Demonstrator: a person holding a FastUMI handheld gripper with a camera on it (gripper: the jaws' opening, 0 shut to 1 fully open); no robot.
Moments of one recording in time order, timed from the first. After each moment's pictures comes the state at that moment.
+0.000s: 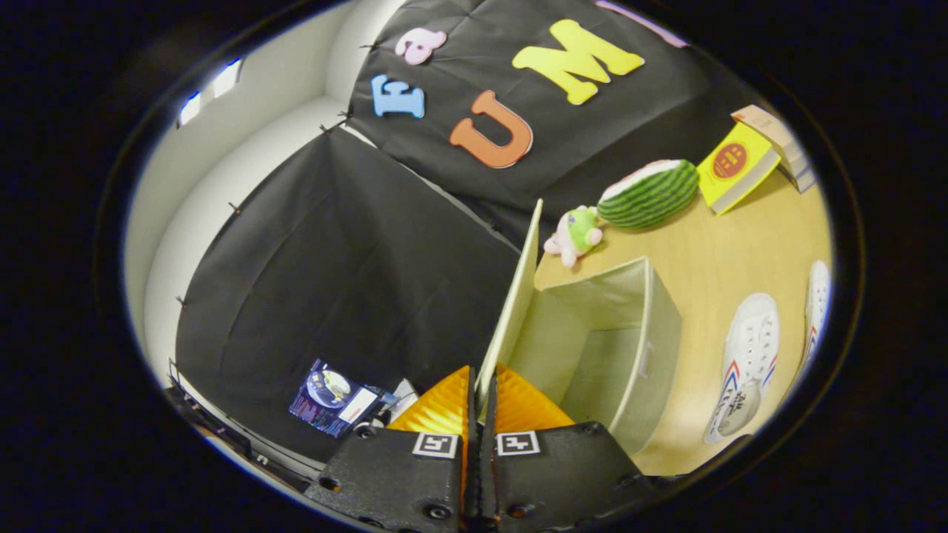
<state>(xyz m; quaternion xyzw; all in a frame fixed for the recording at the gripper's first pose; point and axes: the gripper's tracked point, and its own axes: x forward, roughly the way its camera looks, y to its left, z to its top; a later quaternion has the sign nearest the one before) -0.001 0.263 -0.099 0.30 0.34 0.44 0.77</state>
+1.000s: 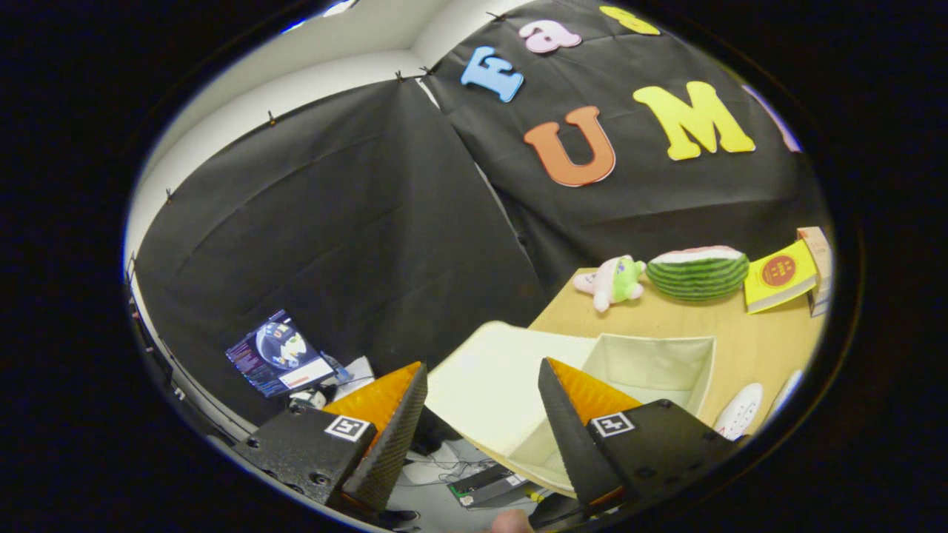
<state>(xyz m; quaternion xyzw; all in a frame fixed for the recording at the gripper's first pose) -0.001 0.349 -0.056 0.14 0.27 0.44 0.84</state>
